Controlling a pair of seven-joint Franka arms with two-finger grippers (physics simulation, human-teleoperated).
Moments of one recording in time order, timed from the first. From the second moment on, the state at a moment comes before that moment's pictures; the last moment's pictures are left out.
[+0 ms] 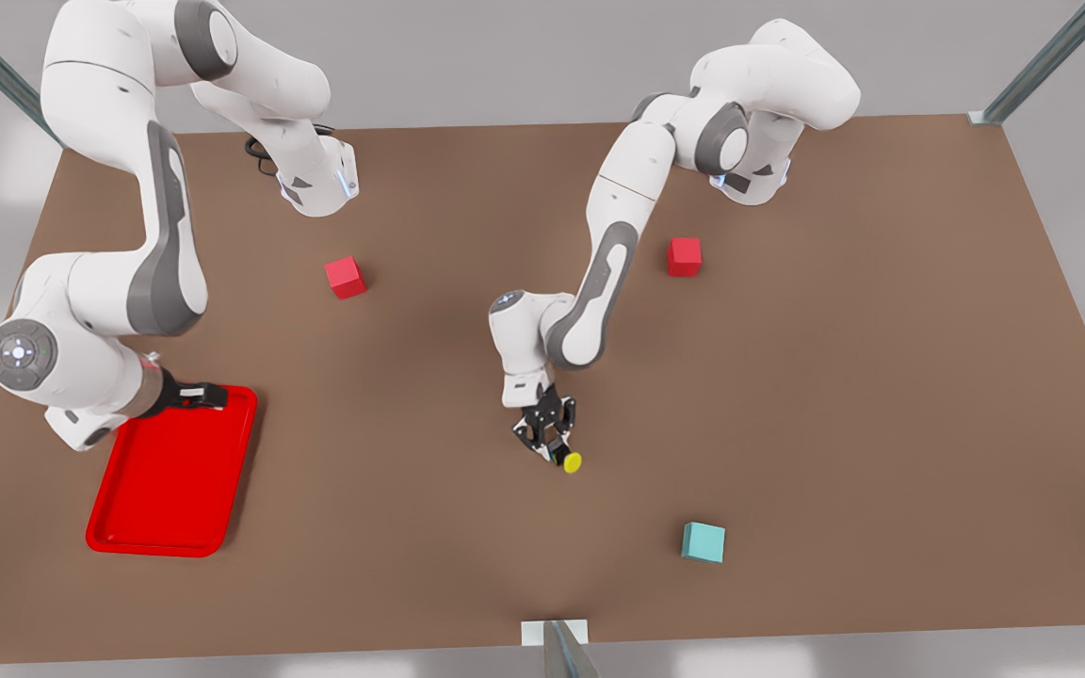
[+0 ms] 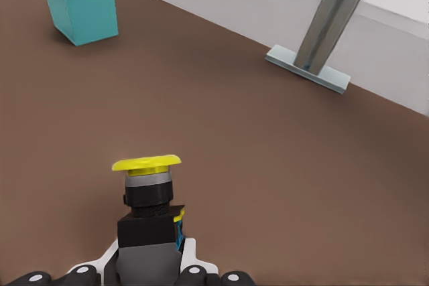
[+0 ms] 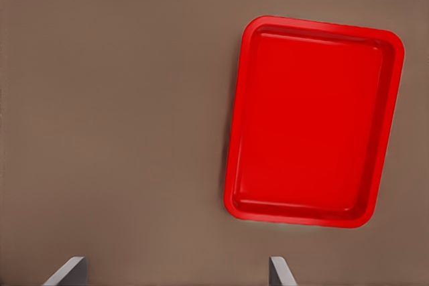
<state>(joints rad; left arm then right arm) -1.07 1.16 0.44 -1.15 0.54 2.45 -1.93 -0.11 0.36 0.14 -1.42 -0.09 1.65 0.02</state>
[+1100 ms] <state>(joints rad) -1.17 1.25 0.52 -1.15 0.92 2.33 -2.30 -0.11 0.38 0.14 -1.39 -0.09 1.66 0.04</state>
